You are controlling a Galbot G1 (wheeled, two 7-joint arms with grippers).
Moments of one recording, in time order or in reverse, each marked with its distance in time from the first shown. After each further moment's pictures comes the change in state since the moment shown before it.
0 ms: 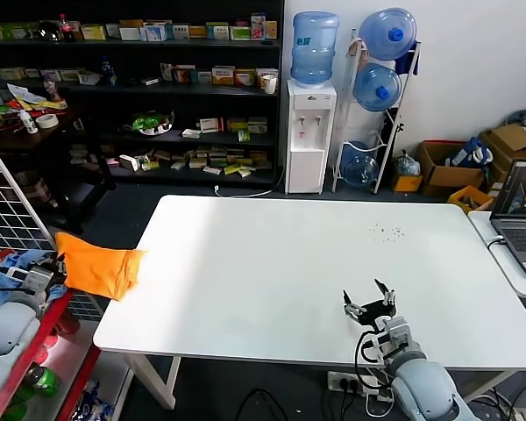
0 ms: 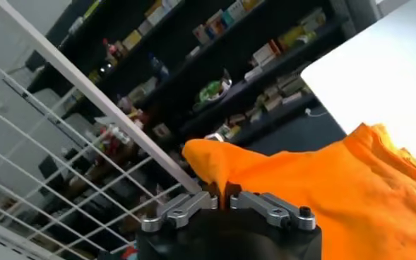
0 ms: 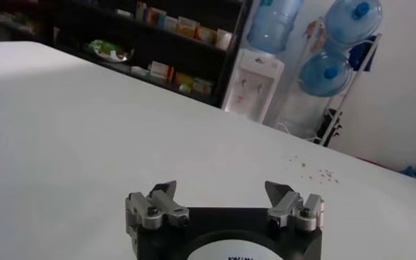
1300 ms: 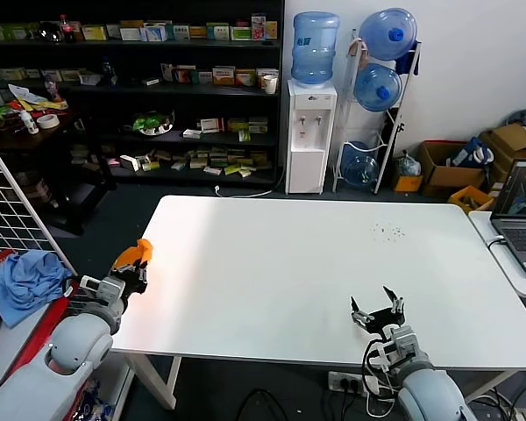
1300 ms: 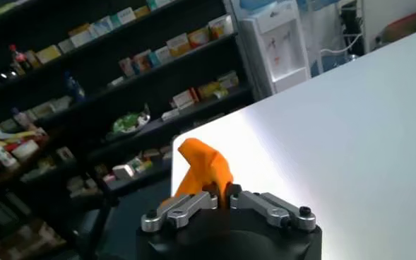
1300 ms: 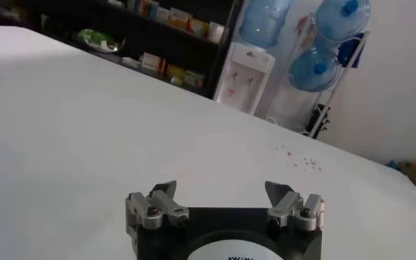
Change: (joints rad) left arm 0.029 -0.134 0.185 -0.339 -0.174 0.122 -0.100; right arm -0.066 0.008 0.048 0.029 -0.041 -0.007 0.006
